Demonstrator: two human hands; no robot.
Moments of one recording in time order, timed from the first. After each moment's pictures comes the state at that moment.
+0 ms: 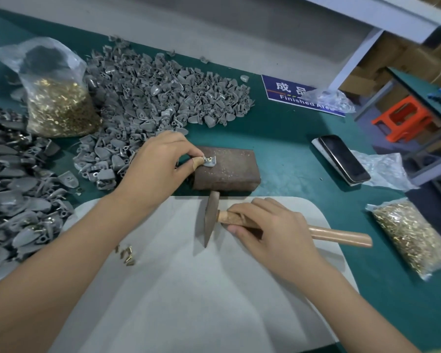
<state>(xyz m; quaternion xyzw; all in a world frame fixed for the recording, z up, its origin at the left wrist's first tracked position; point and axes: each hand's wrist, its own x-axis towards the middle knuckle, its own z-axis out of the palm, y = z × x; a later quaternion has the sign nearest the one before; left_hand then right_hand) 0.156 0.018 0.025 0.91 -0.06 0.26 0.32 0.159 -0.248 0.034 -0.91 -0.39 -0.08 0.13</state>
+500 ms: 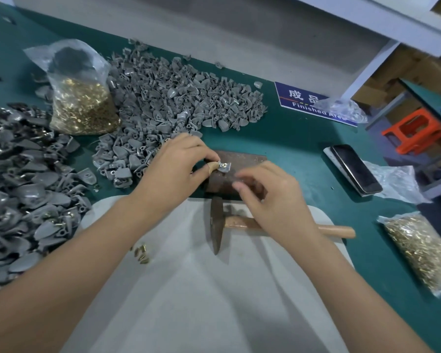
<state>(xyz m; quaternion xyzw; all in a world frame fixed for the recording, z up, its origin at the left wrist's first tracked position) 0.154 0.015 0.020 0.90 -0.06 0.28 0.32 0.198 -0.202 0.048 -0.87 -0.38 -0.11 0.30</state>
